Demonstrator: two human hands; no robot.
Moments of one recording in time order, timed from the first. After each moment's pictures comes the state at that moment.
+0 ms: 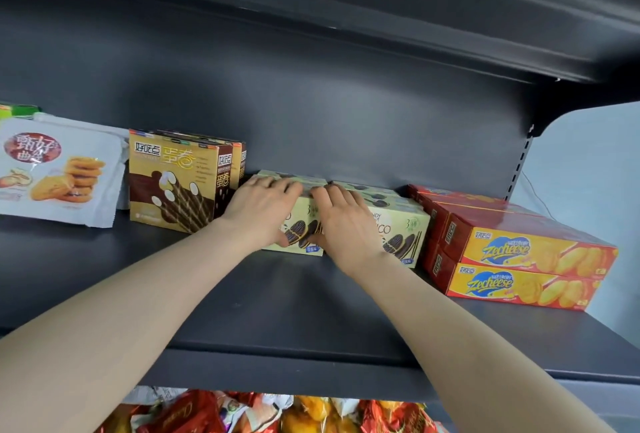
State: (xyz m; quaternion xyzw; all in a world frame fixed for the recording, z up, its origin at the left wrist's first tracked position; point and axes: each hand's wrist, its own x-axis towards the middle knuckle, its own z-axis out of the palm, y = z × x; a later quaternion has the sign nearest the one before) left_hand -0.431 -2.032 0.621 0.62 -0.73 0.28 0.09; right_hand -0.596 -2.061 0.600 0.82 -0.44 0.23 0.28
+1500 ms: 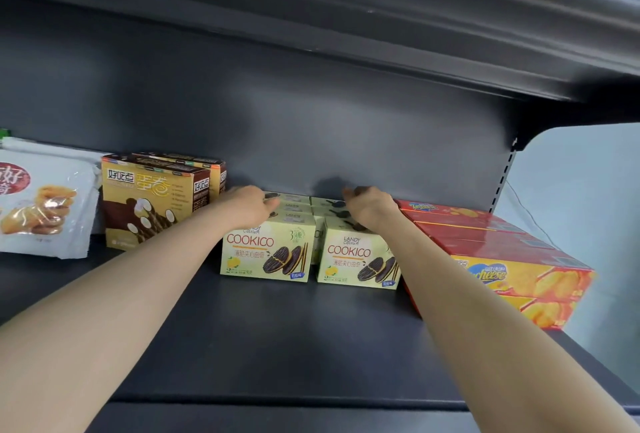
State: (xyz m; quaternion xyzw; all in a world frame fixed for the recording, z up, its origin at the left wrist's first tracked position) left_hand -0.422 -2.081 0.663 0.74 -0.65 -0.03 0.16; right_hand -0.647 -2.141 0.675 0.71 -0.67 0.21 -0.07
